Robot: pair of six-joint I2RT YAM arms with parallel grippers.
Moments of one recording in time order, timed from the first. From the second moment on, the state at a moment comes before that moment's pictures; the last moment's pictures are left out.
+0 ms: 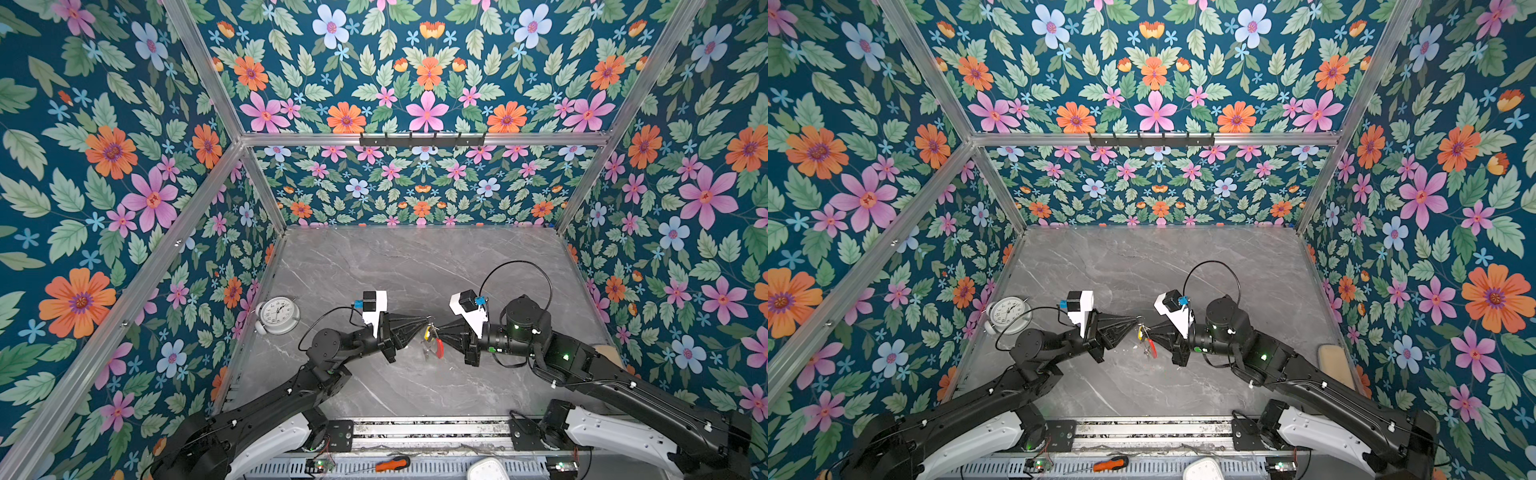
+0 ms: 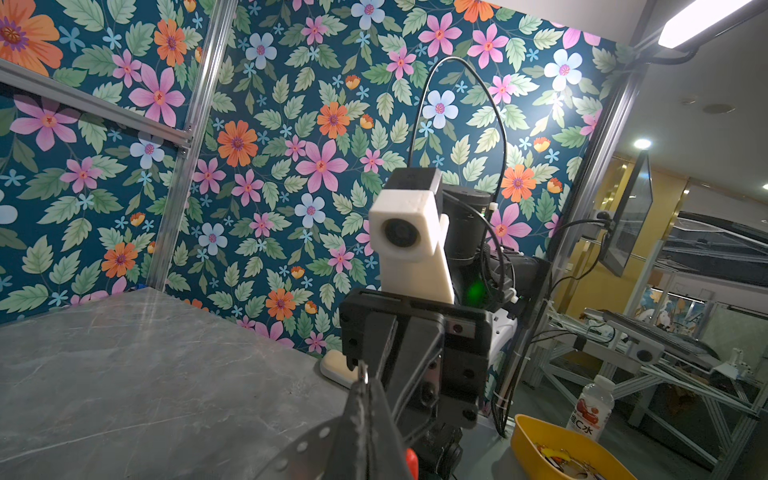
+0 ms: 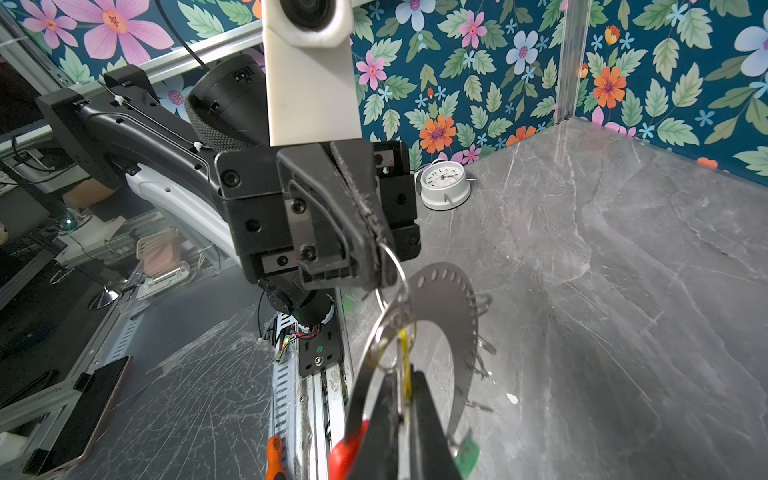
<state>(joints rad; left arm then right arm) -0.82 0.92 0.38 0.97 0.54 -0.58 0.91 0.90 0.83 -0.19 -0.41 0.16</state>
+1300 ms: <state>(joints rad) -0.82 0.96 0.39 1.07 0.76 -0.69 0.89 1.00 1.18 -0.65 -0.42 -0.13</state>
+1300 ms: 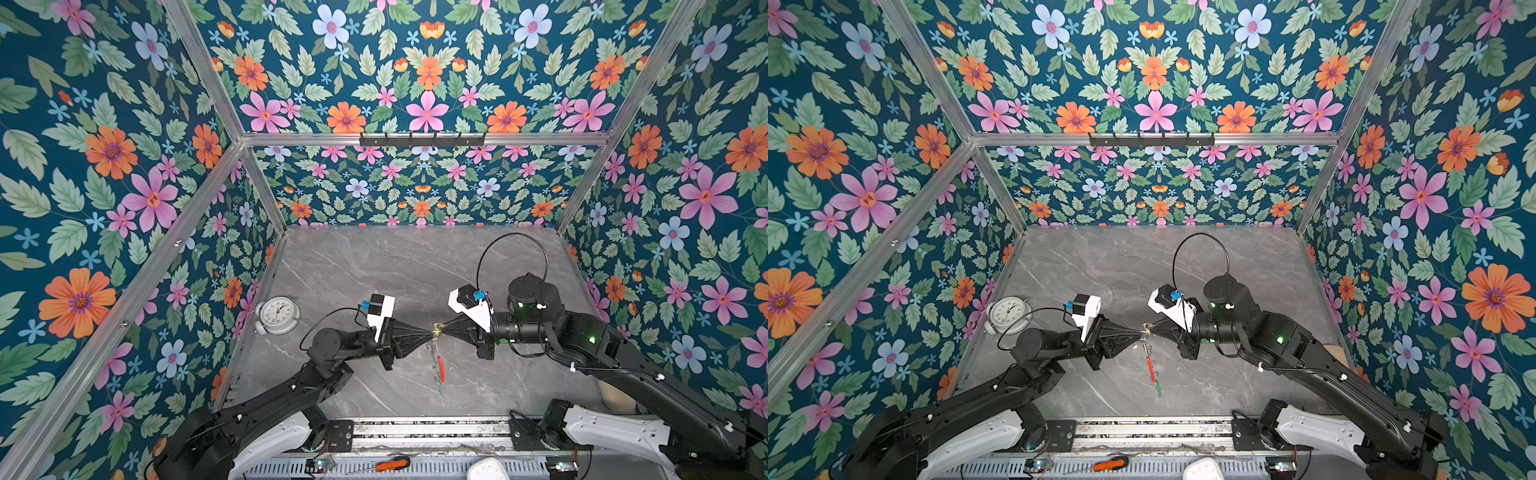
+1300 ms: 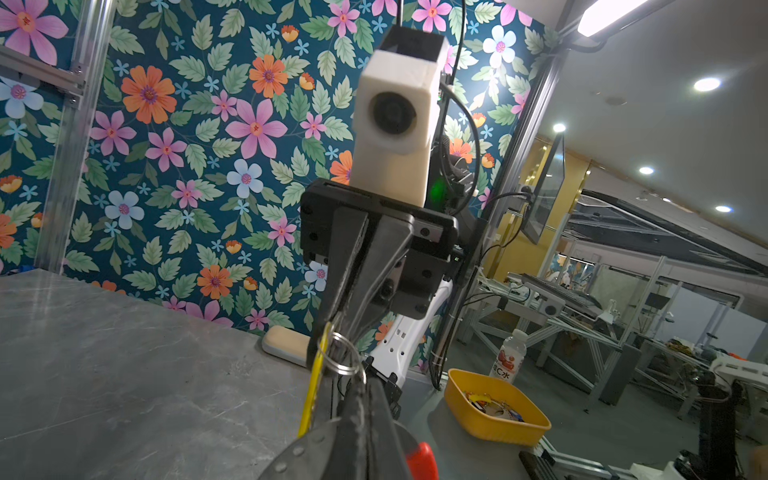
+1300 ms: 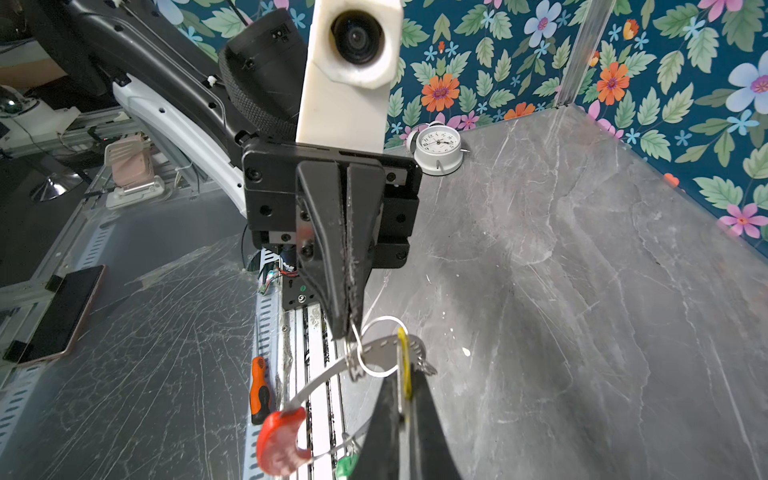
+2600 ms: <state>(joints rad) -0.82 0.95 0.38 1.12 0.67 -0.67 0.89 0.79 0.87 -0.33 -0.43 0.14</state>
